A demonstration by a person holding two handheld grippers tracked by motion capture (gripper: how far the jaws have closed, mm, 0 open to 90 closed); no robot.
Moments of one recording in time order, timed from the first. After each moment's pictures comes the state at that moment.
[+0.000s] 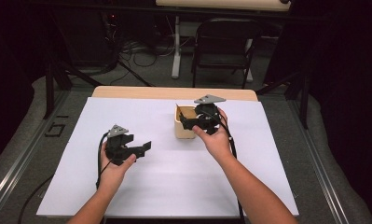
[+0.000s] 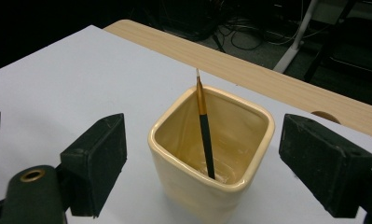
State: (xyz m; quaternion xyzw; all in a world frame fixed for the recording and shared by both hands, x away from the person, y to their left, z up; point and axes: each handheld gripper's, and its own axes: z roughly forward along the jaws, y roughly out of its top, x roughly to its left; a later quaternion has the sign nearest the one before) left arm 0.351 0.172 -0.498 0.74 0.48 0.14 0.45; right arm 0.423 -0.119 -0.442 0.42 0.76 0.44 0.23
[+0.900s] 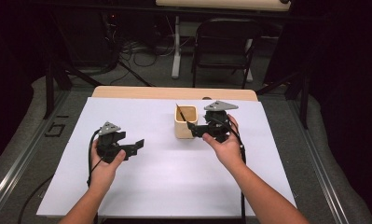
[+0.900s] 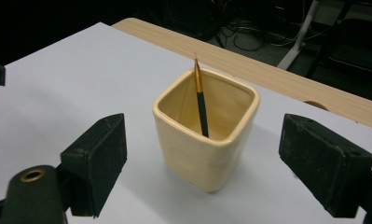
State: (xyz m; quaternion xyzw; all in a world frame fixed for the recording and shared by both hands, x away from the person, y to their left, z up) left arm 0.348 0.194 -0.481 0.74 0.47 0.16 0.45; right arm 0.394 -0.145 -0.436 0.41 0.76 0.45 0.23
